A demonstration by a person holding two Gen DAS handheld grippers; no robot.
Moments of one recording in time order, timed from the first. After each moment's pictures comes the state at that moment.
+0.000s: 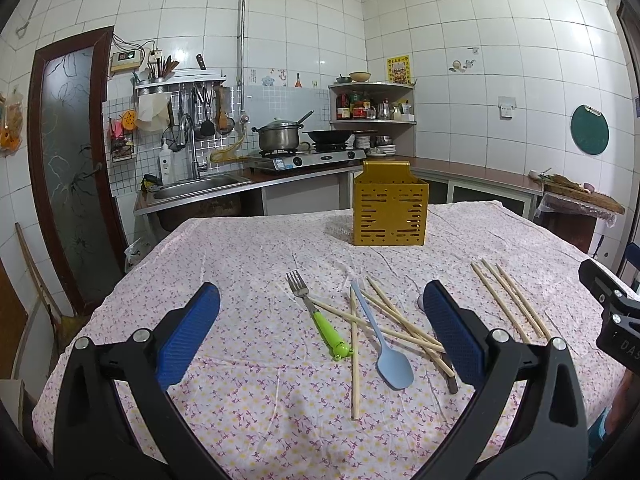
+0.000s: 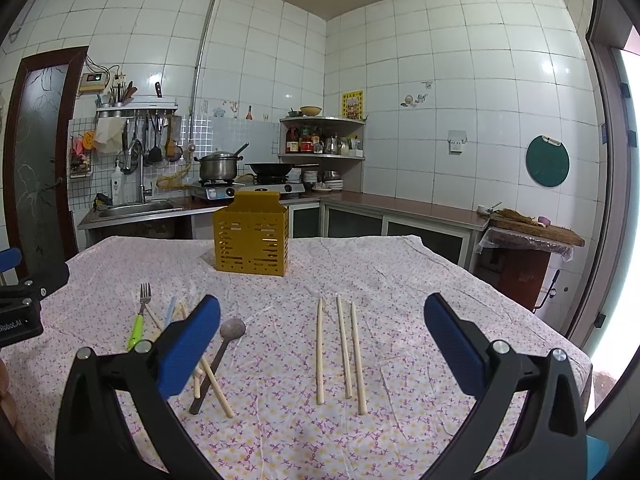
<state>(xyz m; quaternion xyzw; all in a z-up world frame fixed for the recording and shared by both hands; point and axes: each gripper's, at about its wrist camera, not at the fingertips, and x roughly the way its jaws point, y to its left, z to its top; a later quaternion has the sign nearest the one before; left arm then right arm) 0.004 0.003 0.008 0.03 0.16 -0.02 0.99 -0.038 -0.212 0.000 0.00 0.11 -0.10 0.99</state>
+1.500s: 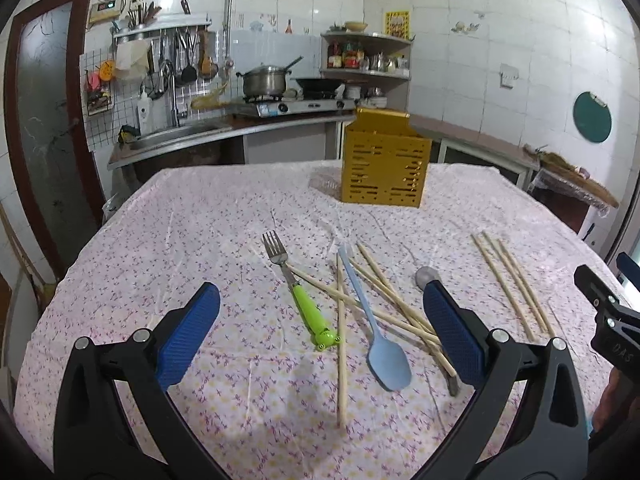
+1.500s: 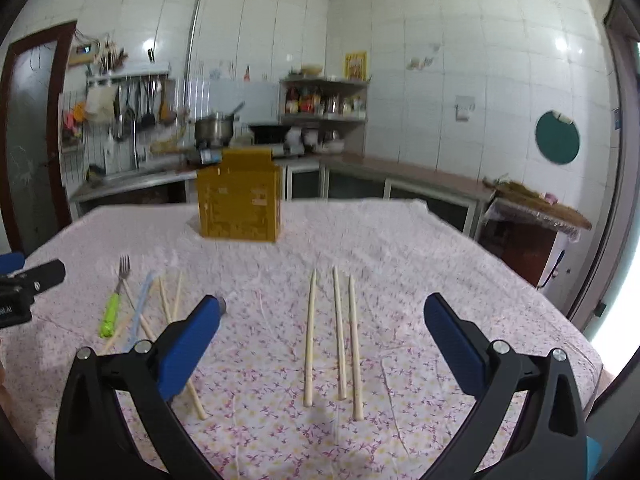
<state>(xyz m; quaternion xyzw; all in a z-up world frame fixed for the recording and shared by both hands) 0.071 -0.003 -0.013 0.00 0.27 -0.05 0.96 0.025 -0.236 -0.019 0.00 0.20 -0.10 0.97</state>
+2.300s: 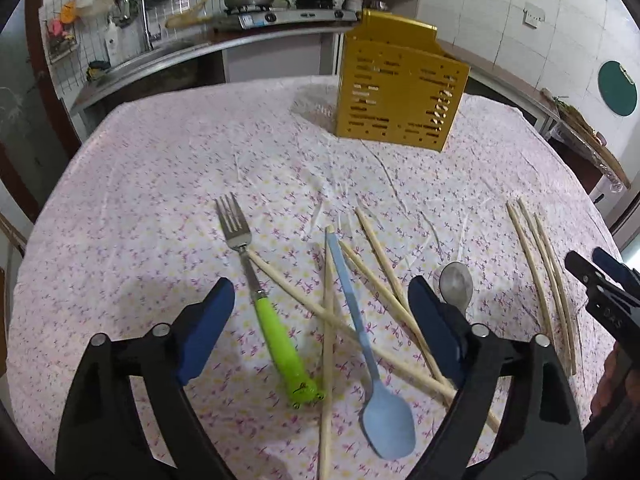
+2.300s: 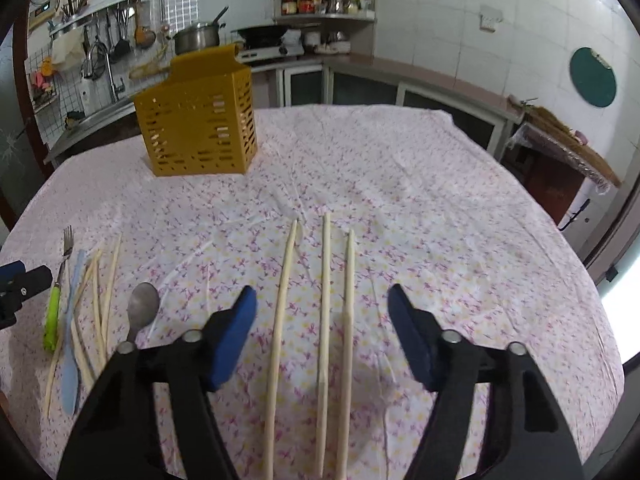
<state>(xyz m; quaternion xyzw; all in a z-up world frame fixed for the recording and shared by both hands) 0.202 -0.023 -0.045 0.00 0.44 -0.06 0.90 0.164 -0.290 -0.058 0.03 0.38 -0.08 0.92</state>
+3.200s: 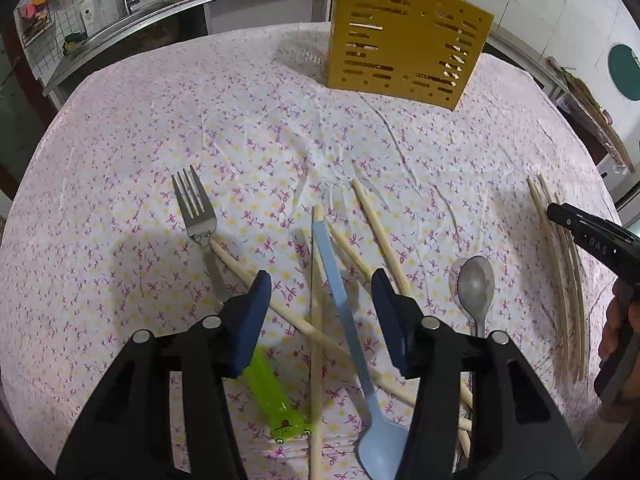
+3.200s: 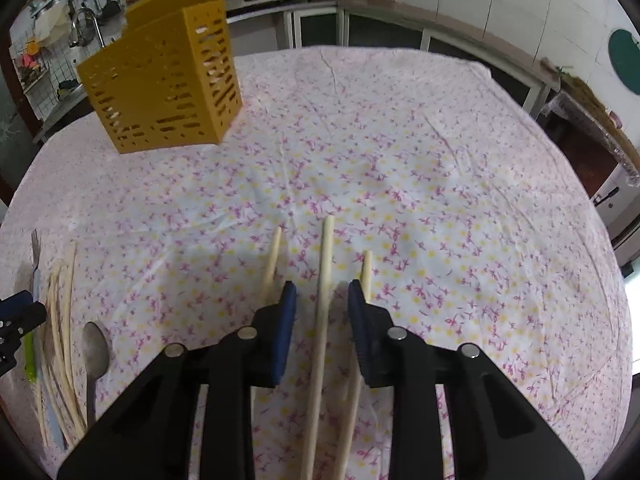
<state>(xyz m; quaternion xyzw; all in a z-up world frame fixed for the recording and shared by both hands) 0.245 -0.038 -0.080 0.00 0.52 -0.07 0.85 0.252 -0.314 -0.095 0.05 0.48 -0.04 0.87</state>
